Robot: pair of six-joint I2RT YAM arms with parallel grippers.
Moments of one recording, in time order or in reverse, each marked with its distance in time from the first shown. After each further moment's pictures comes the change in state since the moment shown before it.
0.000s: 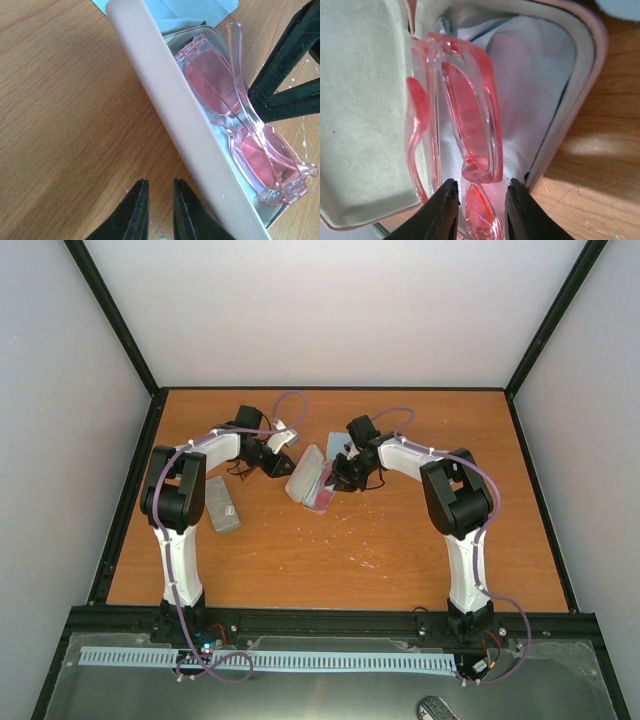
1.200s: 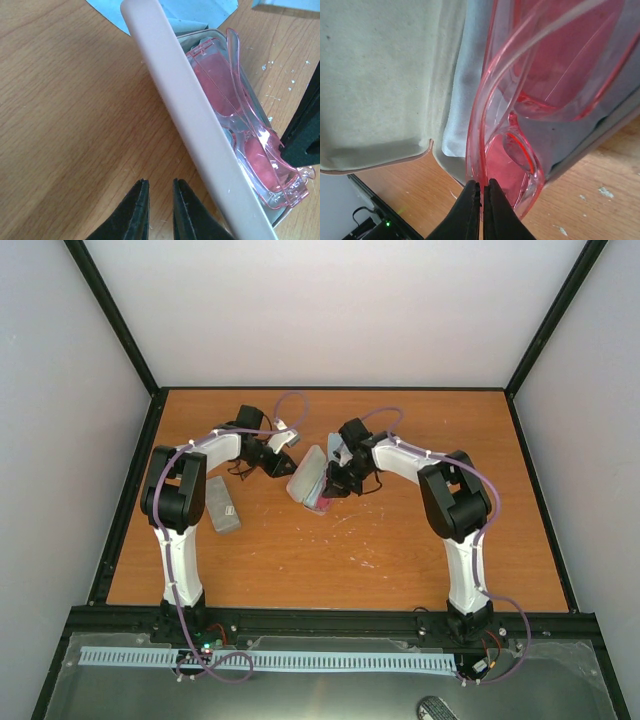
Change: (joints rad) left arm -0.005 0.000 0.000 0.010 0.000 0.000; right arm 0.050 -0.028 0.018 -0.123 -0.040 -0.131
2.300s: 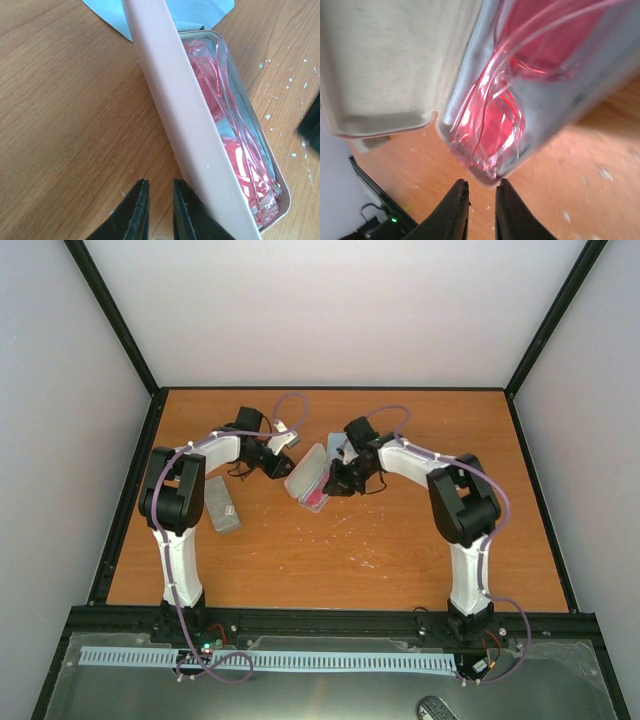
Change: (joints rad) left arm -0.002 -0.021 -0.035 0.032 0.000 -0.001; right arm -0.006 -0.016 -0.029 0.038 -0.035 -0.010
